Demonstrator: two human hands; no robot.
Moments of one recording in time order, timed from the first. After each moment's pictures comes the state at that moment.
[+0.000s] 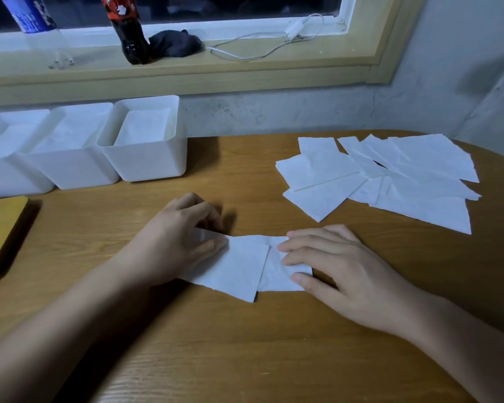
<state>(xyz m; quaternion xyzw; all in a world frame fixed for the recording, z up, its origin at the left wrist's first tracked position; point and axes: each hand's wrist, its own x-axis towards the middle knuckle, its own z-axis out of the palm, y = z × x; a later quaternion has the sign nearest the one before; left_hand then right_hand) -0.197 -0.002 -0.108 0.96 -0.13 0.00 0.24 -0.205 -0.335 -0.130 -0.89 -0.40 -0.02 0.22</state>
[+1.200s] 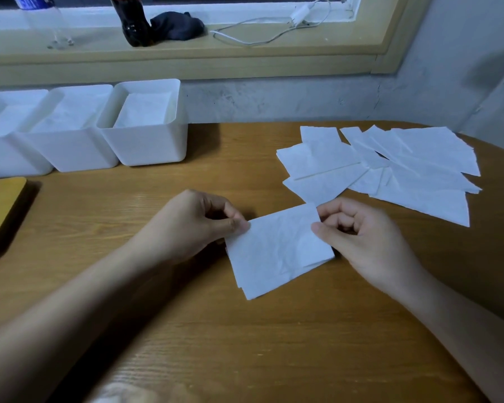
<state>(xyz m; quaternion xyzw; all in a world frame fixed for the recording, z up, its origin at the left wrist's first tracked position) -0.206 -0.041 -0.088 0.89 0.00 -0.11 0.43 -0.197 -0.336 -0.118 -0.85 -0.10 0.04 0.51</state>
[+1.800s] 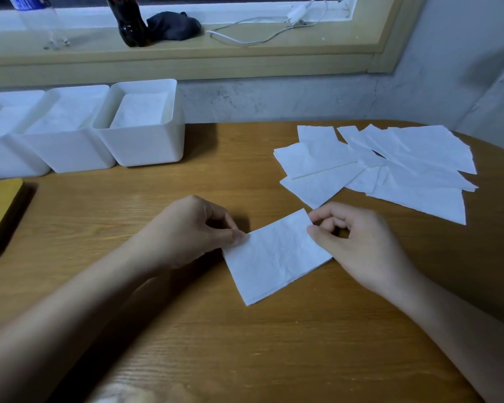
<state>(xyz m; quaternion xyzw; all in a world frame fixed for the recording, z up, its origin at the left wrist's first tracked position) -0.206 -0.042 -0.088 0.92 -0.02 -0.14 0.36 -0.196 -0.335 -0.126 -0.89 -0.12 0.00 0.45</state>
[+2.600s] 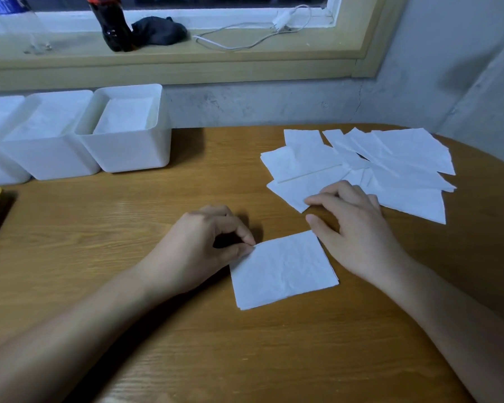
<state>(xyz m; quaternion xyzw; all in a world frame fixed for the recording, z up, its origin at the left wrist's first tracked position) -0.208 -0.059 -0.121 0.92 -0.22 0.01 0.32 -0.172 -0.357 -0.134 -0.96 -0.18 -0.11 0.21</state>
